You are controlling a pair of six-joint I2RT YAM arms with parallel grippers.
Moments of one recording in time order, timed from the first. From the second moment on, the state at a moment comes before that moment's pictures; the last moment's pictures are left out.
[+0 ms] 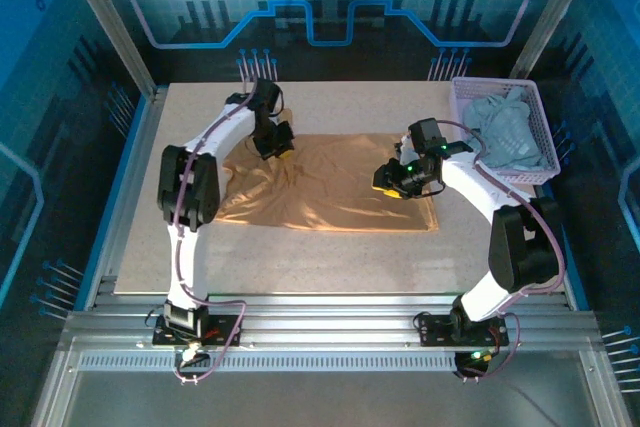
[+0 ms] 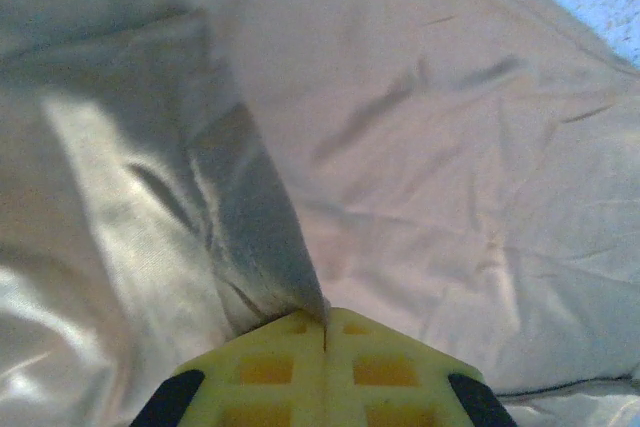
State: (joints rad) left arm -0.23 2.20 1.88 -0.94 0.30 -0.73; right arm 0.25 1.60 1.13 -0.70 -0.50 0.53
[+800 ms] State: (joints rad) left arm -0.08 1.86 1.28 -0.90 0.24 -0.91; right arm 0.15 1.71 1.12 -0.81 -0.39 0.56
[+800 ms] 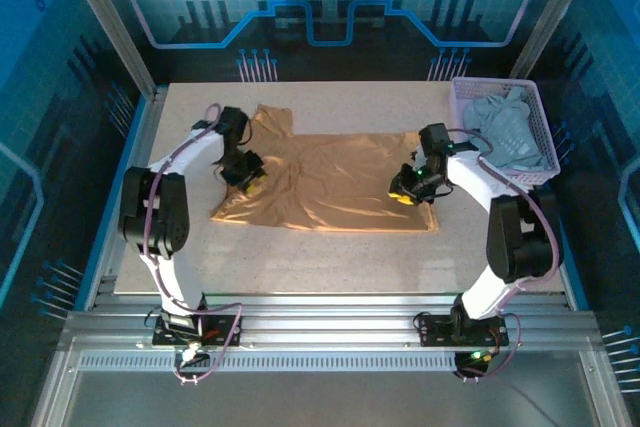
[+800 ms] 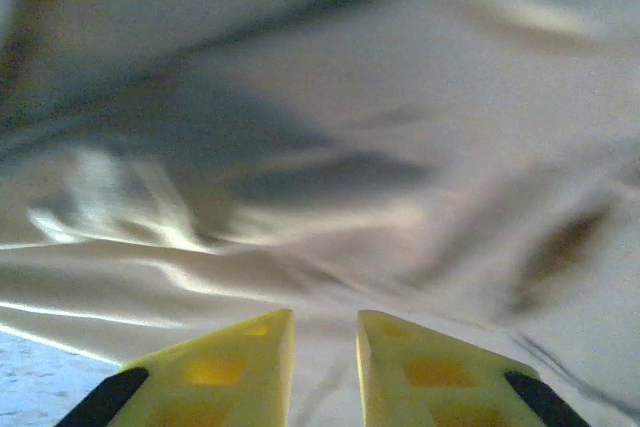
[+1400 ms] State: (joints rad) left arm 0.09 1.73 1.00 -0.94 0.07 -1.09; right arm 0.20 1.91 1.20 -1.06 -0.24 0.56
